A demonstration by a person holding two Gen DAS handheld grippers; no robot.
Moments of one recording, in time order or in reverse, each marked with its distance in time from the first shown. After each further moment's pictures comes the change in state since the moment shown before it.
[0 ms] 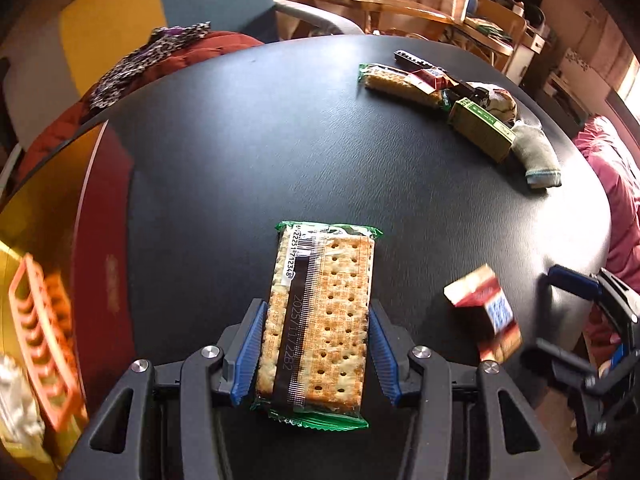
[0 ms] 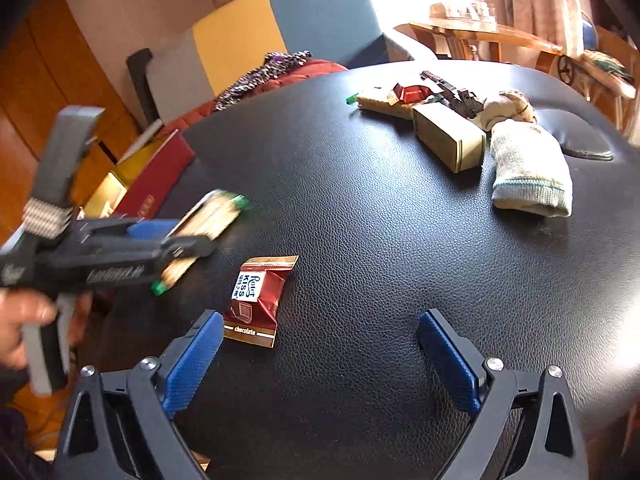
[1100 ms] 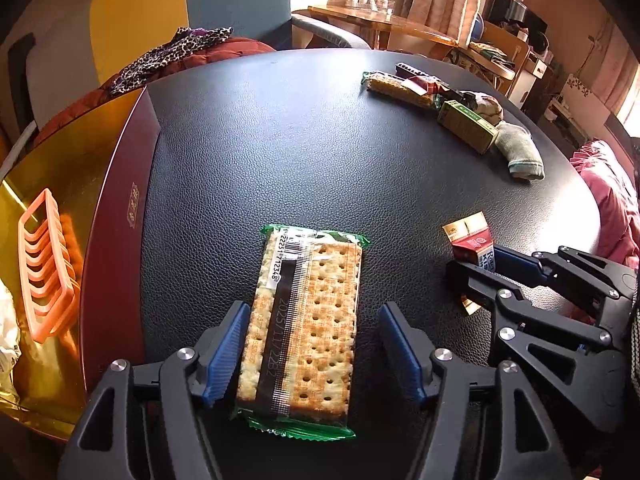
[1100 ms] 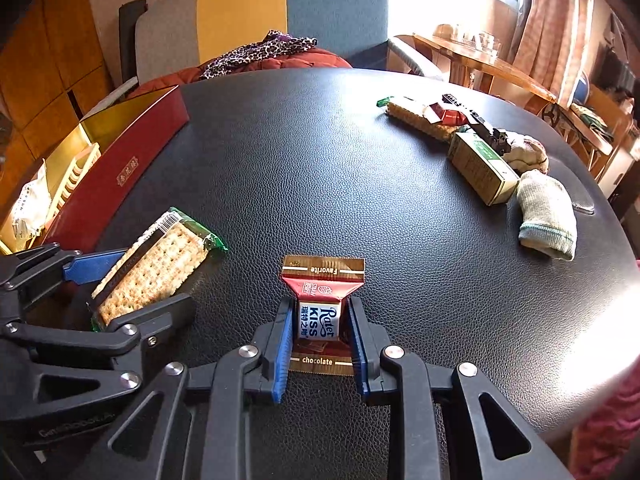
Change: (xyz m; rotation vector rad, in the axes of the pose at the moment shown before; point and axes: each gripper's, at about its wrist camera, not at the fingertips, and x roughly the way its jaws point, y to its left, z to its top) left arm -0.011 -0.002 -0.033 -0.037 -0.072 -0.012; right arm 0.026 0.069 0.003 -0.139 0.024 -0.224
